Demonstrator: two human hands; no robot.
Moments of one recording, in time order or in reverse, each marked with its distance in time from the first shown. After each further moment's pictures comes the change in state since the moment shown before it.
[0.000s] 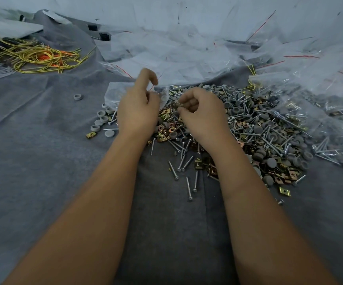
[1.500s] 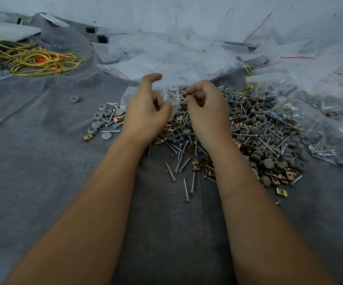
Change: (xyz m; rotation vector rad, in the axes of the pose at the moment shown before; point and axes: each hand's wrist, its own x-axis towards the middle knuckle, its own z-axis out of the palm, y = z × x) left_hand -0.003 0.005 0.005 -0.122 -0.124 0.112; right_hand 0.001 0.003 -0.002 0.193 0.186 0.024
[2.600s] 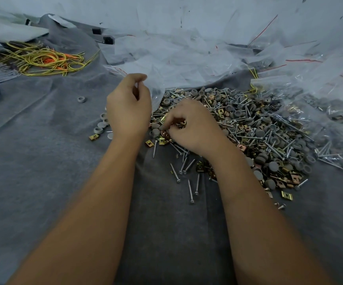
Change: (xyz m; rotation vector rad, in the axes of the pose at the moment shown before) left_hand 0.006 -0.004 -0.016 0.060 0.391 -0.152; right_hand -0.008 -0.012 0.007 -0.379 -0.460 -0.228
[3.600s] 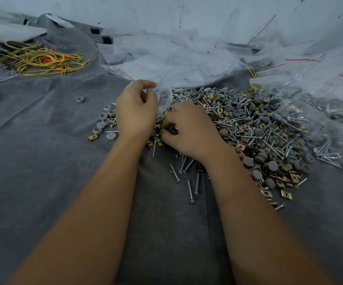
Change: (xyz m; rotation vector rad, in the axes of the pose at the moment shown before) left_hand -0.002 -0.005 0.012 -0.082 -0.136 -0.080; right_hand 0.000 -0.004 0.005 -0.378 -0.043 -0.084
